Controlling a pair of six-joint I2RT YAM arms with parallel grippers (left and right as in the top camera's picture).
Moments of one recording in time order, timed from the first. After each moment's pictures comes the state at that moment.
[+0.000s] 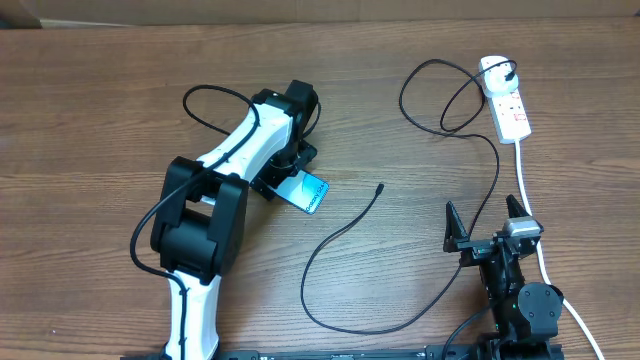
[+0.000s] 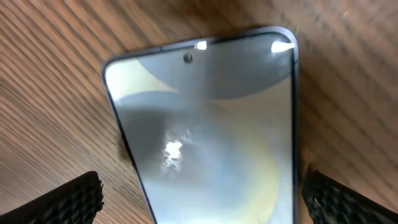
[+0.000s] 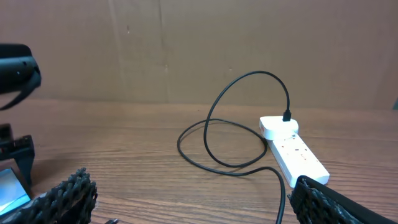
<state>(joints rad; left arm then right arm) -0.39 2.17 1.63 -1.09 -0.09 -1.26 0.04 0.01 0.02 -0.03 -0.08 0.02</state>
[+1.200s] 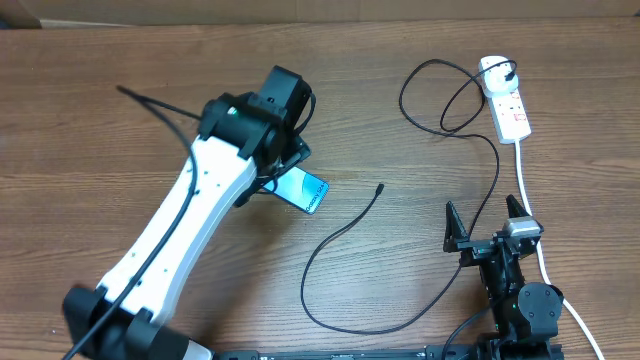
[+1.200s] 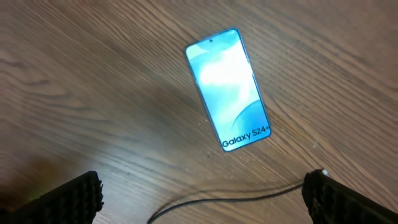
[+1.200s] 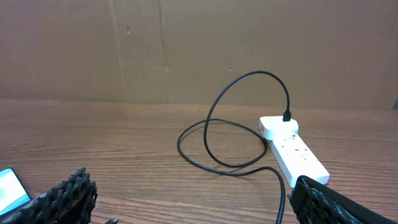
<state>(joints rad) -0.47 1.65 1.62 -1.36 -0.19 -1.14 0.04 0.01 0.02 -0.03 -0.08 0.02</state>
